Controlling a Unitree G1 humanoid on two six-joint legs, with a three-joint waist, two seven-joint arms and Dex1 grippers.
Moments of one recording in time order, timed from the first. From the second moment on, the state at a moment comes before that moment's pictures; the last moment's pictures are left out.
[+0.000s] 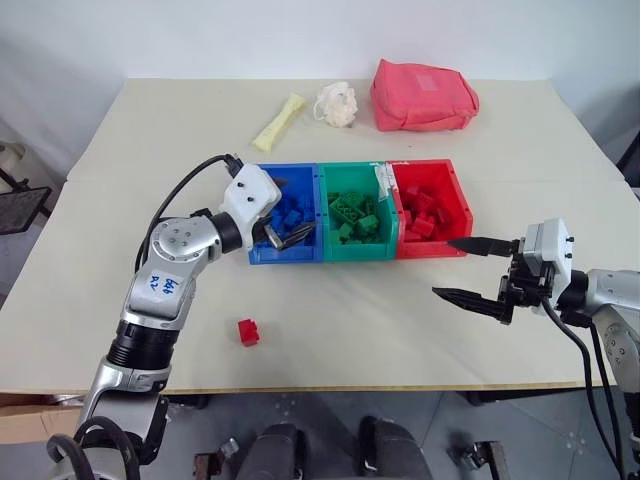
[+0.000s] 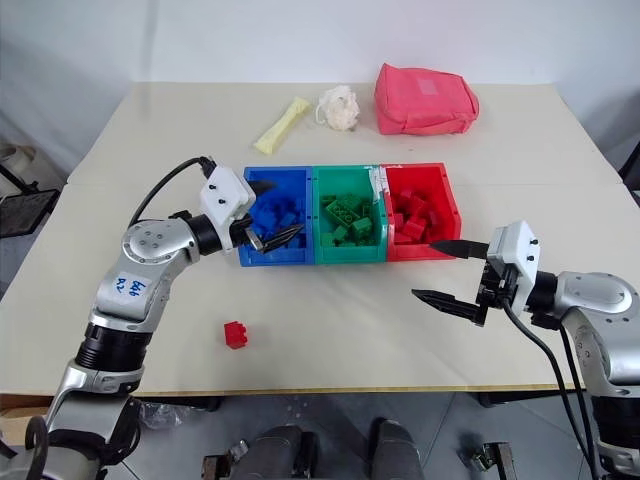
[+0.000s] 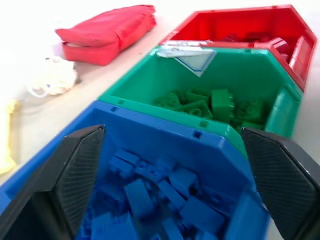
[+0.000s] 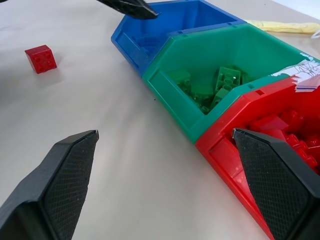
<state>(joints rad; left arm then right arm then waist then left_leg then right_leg) -0.61 0.50 -0.06 -0.06 -0.16 0.37 -0.65 -0.23 -0.84 -0.21 -0.12 0.56 0.26 1.17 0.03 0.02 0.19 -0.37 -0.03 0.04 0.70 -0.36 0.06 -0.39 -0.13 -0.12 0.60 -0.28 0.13</state>
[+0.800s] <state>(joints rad) 0.18 0.82 0.37 -0.14 -0.45 0.12 -1.24 -0.37 -0.85 -0.09 0.05 0.47 0.21 1.36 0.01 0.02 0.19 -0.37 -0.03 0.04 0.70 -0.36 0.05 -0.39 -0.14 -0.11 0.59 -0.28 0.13</state>
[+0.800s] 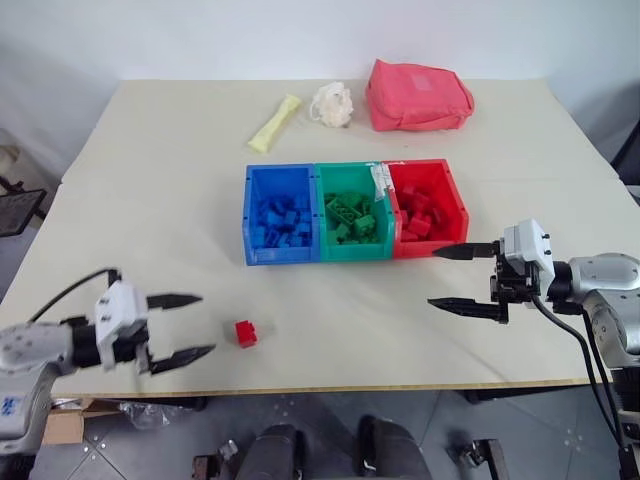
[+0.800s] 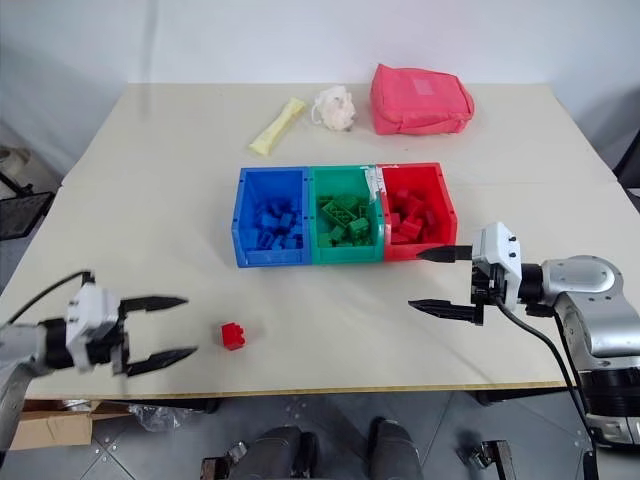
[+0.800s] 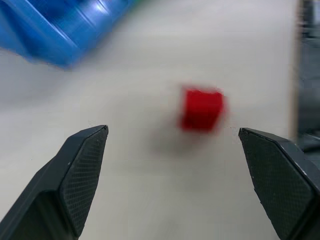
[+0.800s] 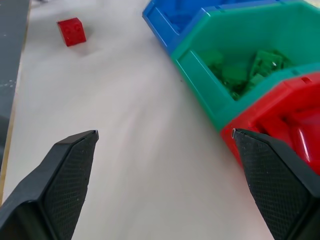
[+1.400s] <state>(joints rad) 0.04 0.66 0.16 -0.11 -0.33 0.04 -1.07 -0.40 -0.85 -0.08 0.07 0.46 0.20 1.38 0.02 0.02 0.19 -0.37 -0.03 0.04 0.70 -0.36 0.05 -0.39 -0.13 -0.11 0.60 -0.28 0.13</state>
